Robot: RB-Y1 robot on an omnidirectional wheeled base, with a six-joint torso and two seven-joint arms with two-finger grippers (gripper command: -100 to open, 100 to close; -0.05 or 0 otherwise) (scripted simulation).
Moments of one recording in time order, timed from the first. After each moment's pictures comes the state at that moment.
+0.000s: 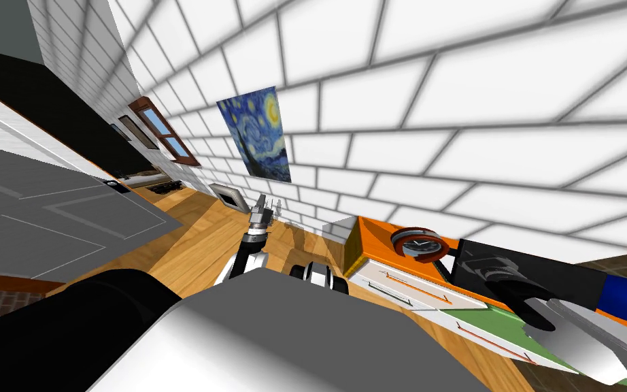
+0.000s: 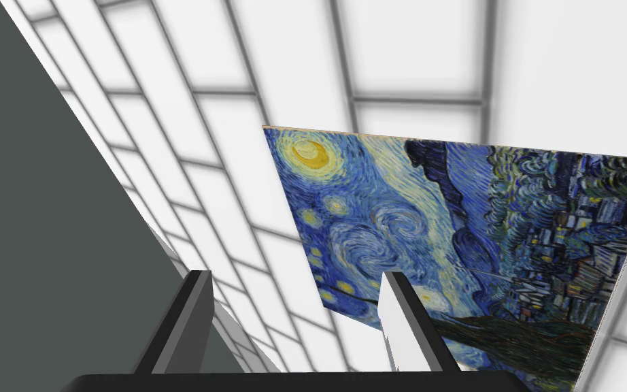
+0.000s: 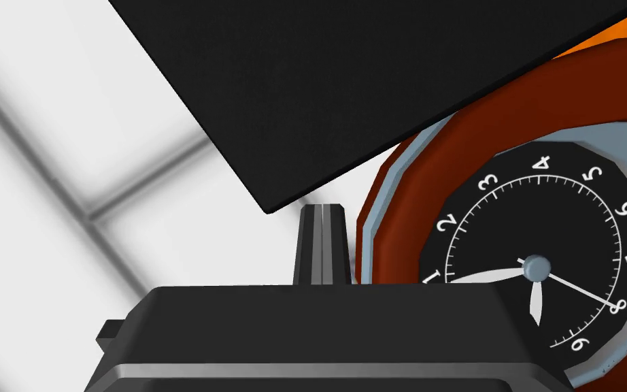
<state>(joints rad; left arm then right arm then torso) 0.54 0.04 0.07 -2.20 -0.05 -0.54 0.08 0.24 -1.11 -0.01 -1.24 0.53 0.09 0.90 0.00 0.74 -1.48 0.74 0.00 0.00</state>
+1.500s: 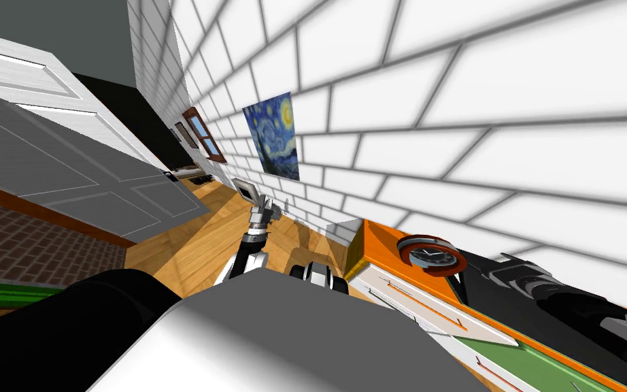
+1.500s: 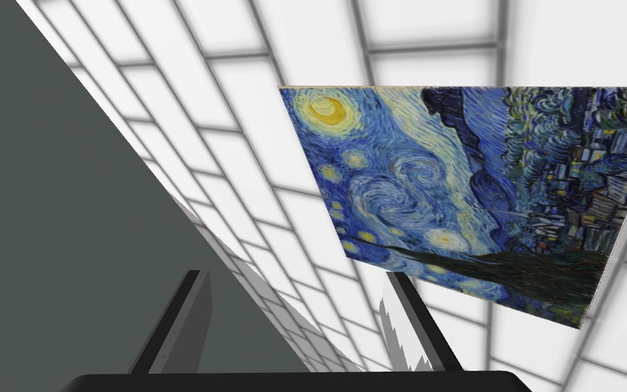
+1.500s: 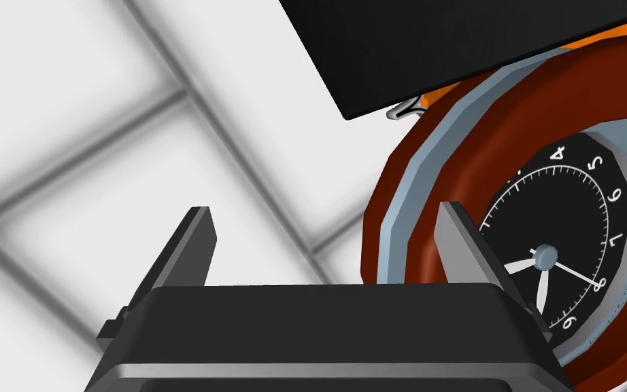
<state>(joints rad) 0.54 0.04 0.07 -2.20 -0.05 -0.54 0.08 0.37 -1.43 0.13 -1.26 0.39 -0.02 0.73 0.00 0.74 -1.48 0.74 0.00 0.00</state>
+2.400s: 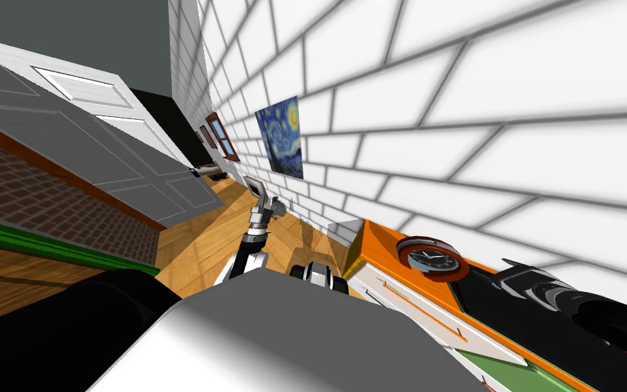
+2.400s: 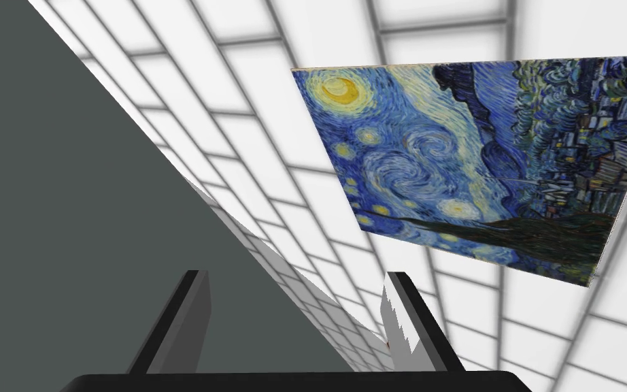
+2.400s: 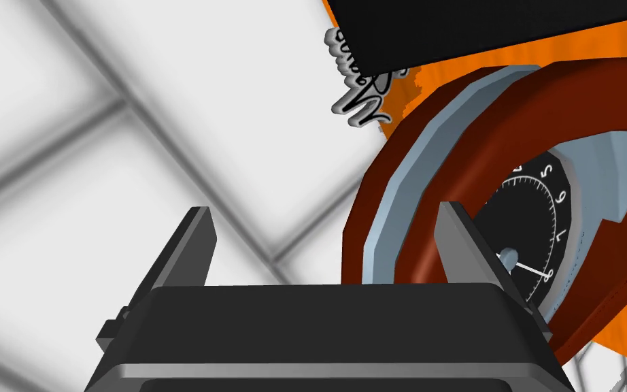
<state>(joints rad) 0.54 0.04 0.07 -2.20 -0.05 -0.54 0.08 0.46 -1.60 0.21 -1.28 0.30 -0.12 0.63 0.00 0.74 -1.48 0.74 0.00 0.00</state>
